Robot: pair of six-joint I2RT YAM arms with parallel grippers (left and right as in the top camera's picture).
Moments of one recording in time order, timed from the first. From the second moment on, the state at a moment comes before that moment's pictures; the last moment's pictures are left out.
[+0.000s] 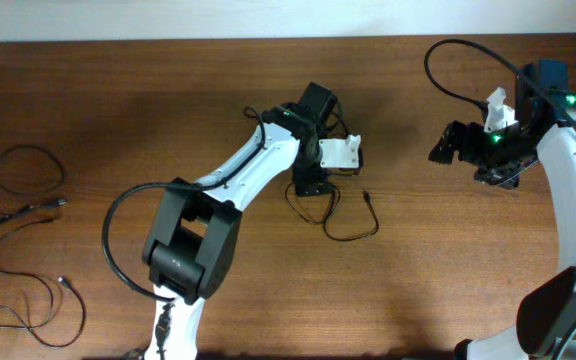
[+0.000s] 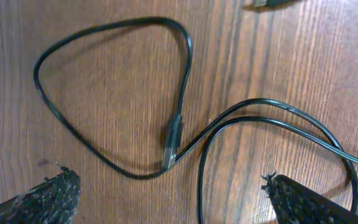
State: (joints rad) left arm -0.54 2.15 1.68 -0.80 0.16 1.00; right arm -0.15 1.70 1.55 -1.26 -0.34 0.15
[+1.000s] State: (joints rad) left arm -0.57 2.24 1.69 -0.93 -0.01 -0.04; right arm -0.15 1.70 1.55 -1.27 -0.32 0.15
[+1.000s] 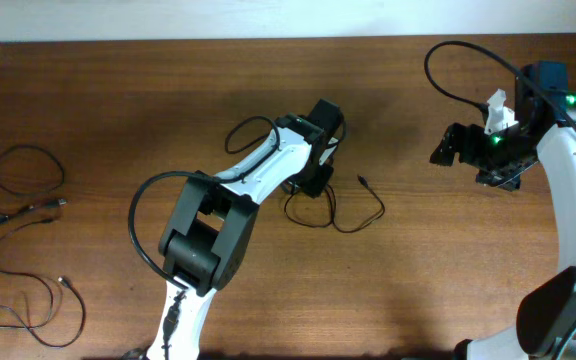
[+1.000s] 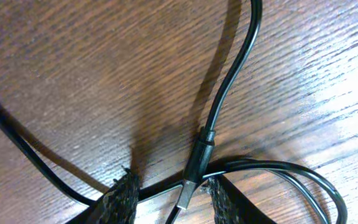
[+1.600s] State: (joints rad) left arm -0.38 2.28 2.66 -1.43 0.03 0.04; right arm -0.15 1.70 1.55 -1.28 -0.31 0.15
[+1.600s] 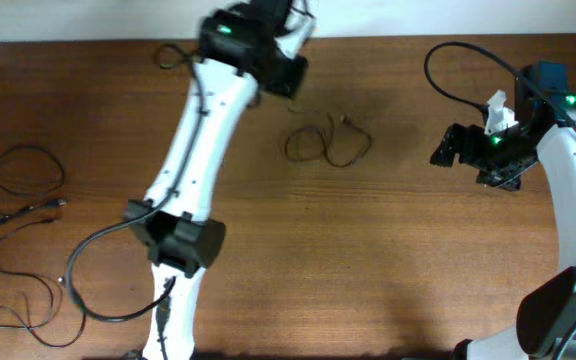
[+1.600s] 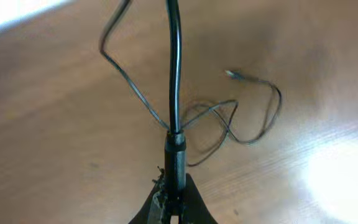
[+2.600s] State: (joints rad) left arm -0.20 2.60 2.36 -1.13 -0.22 0.13; right arm -0.15 1.70 1.55 -1.26 -0.31 0.15
